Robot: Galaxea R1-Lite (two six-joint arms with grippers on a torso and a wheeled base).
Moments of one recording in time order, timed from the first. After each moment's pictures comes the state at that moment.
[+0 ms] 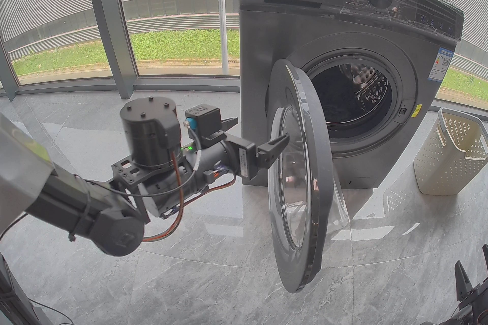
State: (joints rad) left arm -0.68 1.89 -0.90 -0.99 -0.05 -0.07; right arm -0.01 0.02 -0.02 0.00 -0.02 0.01
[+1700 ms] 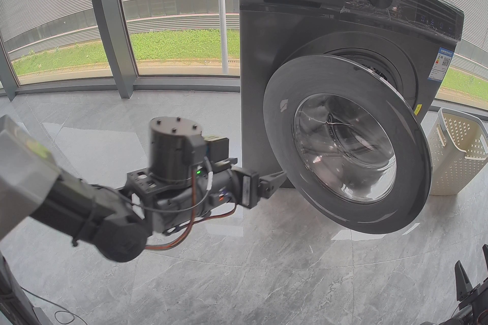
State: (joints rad) left arm -0.70 1.90 -0.89 -0.75 -0.02 -0.17; right arm -0.01 0.02 -0.02 0.00 -0.02 0.02
